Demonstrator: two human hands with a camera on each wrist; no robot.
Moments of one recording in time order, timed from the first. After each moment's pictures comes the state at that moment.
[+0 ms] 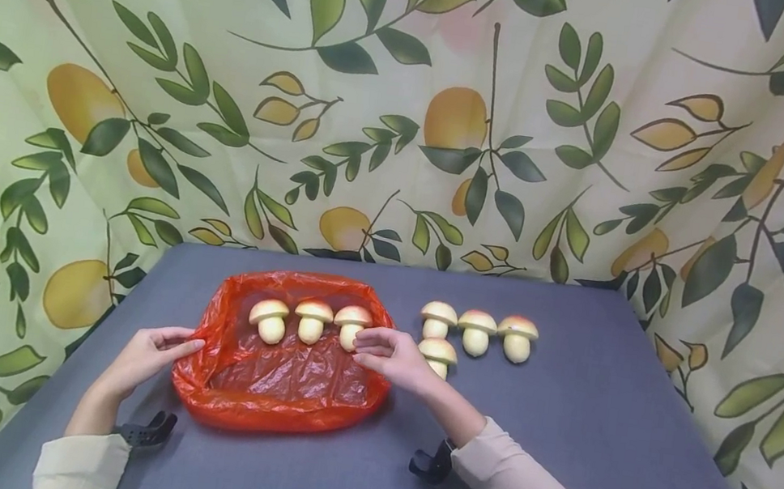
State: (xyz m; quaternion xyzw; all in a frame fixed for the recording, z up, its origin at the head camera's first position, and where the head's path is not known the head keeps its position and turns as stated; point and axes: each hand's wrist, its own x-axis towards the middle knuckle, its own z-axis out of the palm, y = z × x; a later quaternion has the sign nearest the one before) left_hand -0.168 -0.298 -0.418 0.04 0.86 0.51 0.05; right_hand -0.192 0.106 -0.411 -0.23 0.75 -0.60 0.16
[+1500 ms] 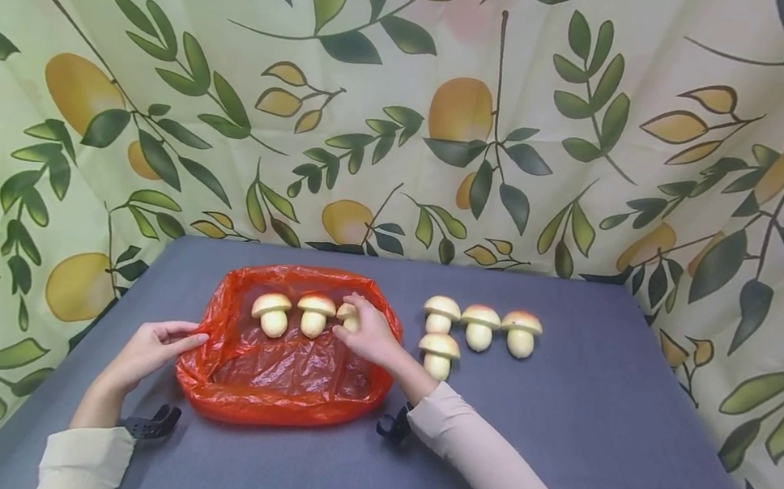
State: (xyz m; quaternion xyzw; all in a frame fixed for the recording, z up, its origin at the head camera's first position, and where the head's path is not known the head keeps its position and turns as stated) left_hand -0.169 -0.295 -0.415 0.02 0.86 0.51 0.05; right_hand -0.226 0.051 -0.411 -0.18 0.86 -0.47 0.06
